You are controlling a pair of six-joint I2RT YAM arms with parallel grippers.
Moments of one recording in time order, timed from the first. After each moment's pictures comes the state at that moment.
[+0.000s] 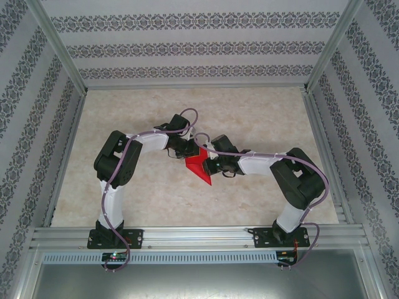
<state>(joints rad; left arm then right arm) -0.47 2.06 1.30 -0.33 0.51 -0.57 0.63 1.73 0.82 -0.06 -0.26 0.32</state>
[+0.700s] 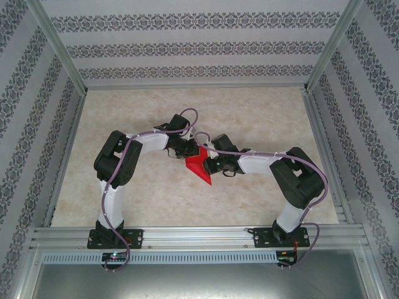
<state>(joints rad) -0.47 2.06 1.30 -0.33 0.51 -0.57 0.62 1.73 0.84 -0.07 -0.26 0.32</state>
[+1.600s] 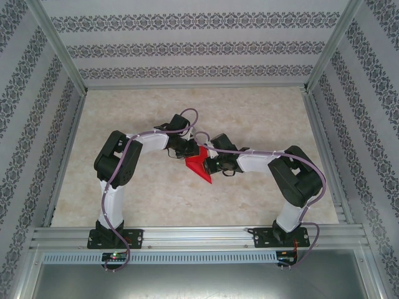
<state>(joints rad) -0.47 2.06 1.30 -0.33 0.51 -0.57 0.62 1.76 0.86 -0.10 -0.26 0.32</state>
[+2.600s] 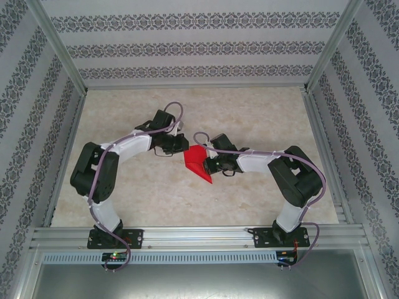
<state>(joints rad) -0.40 1.77 1.12 -0.35 0.51 -0.55 0.63 1.76 0.86 -0.10 -0.25 0.31</state>
